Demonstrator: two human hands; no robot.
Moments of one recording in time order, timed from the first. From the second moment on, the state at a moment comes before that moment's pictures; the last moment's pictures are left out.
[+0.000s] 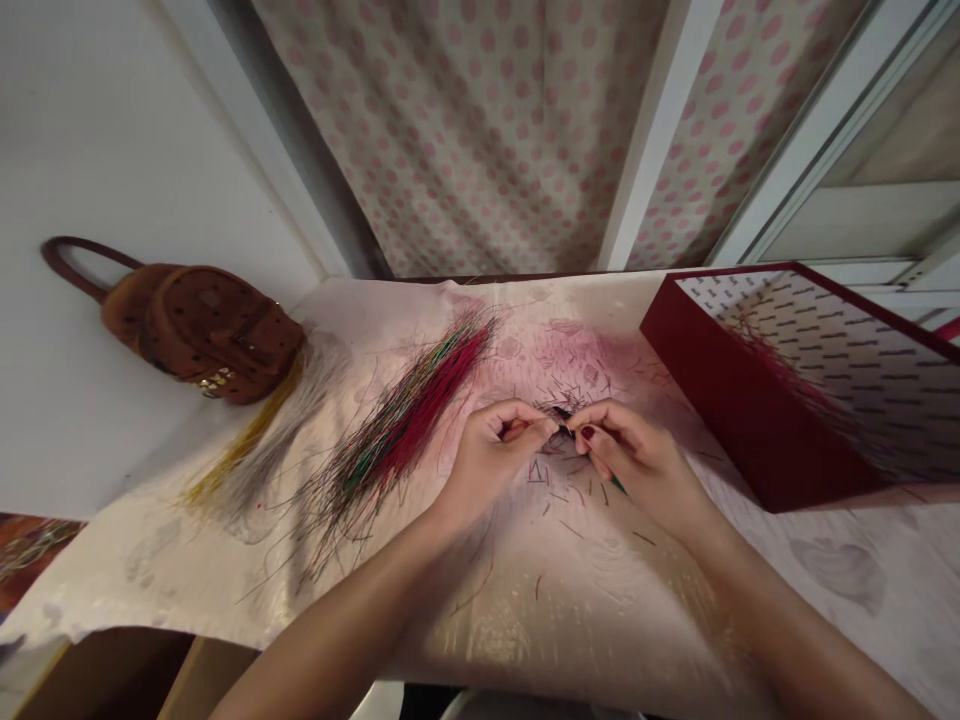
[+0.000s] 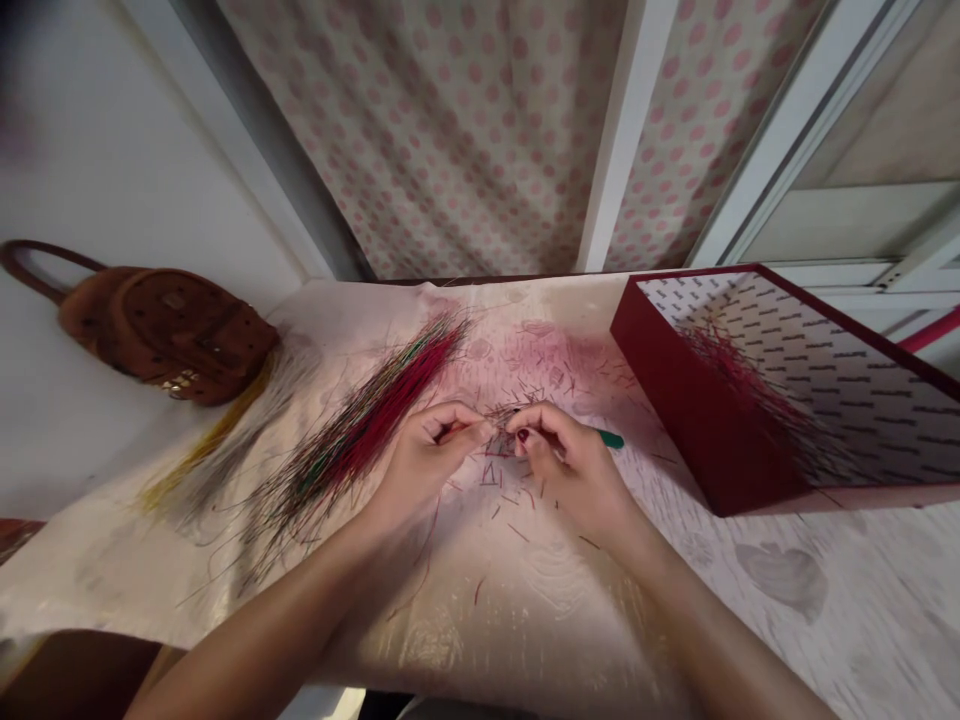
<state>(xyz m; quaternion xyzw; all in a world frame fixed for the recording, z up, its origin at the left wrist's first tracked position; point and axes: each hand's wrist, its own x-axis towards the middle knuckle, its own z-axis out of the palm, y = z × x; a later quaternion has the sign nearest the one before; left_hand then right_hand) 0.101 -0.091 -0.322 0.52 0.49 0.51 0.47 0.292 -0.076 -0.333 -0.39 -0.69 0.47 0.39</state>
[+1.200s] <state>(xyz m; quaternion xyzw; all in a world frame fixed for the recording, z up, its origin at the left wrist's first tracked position) 0.105 -0.098 -0.328 0.48 0.41 0.47 0.62 0.287 -0.072 -0.339 -0.36 -0.50 0.65 0.45</state>
